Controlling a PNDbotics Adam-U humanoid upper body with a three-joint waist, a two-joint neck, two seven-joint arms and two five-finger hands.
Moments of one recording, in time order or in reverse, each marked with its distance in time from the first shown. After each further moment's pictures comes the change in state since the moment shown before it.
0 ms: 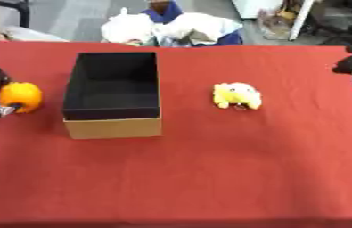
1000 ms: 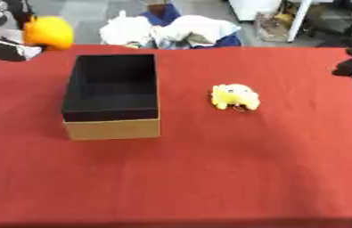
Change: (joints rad) left arm -0.110 -0.061 -0.133 -0.332 0.291 -0.061 -0.129; right arm -0.005 0.017 0.007 0.002 -0.001 0.006 0.010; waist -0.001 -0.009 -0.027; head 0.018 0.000
